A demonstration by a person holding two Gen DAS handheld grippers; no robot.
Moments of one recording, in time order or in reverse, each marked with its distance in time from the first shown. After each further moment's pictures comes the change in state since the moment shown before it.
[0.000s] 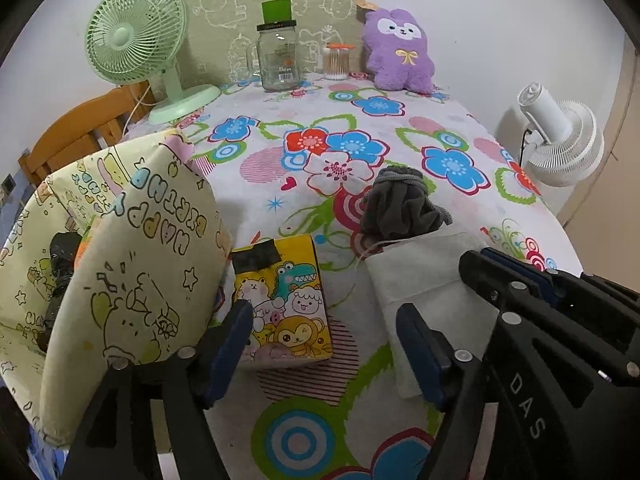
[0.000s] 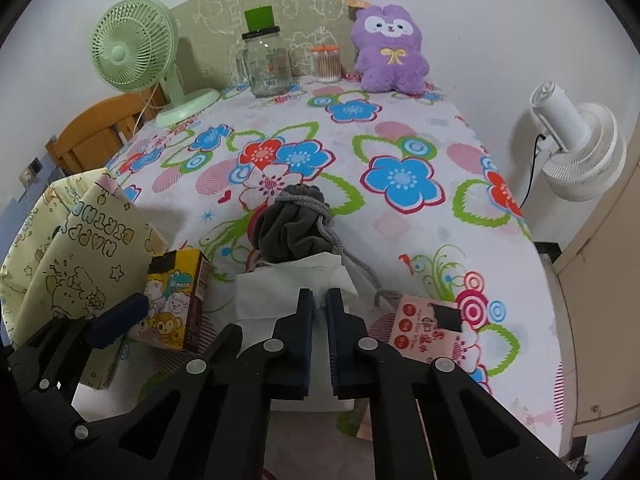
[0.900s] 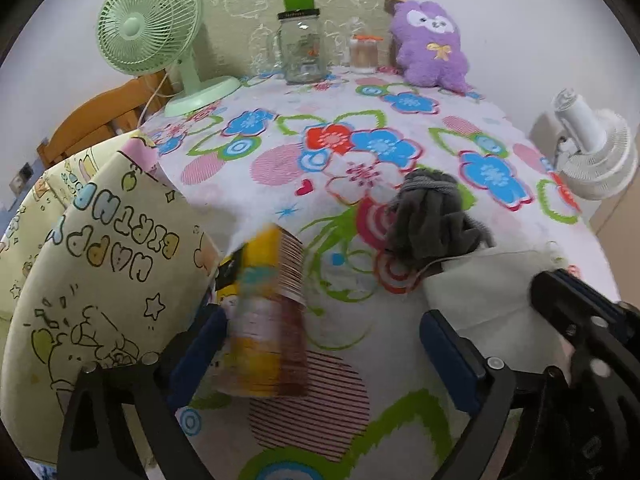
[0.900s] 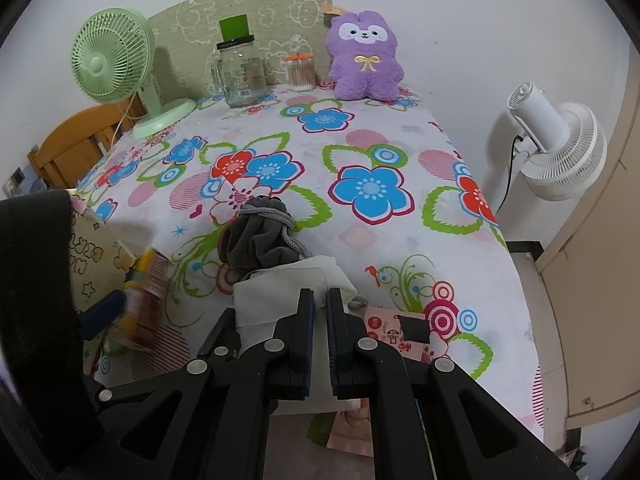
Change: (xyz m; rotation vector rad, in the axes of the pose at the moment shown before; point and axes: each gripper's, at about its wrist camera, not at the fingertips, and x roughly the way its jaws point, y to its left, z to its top) left arm 0.036 -0.001 0.013 -0.050 0.023 0.111; right arm 0.002 -0.011 0.006 0.029 -0.013 -0.068
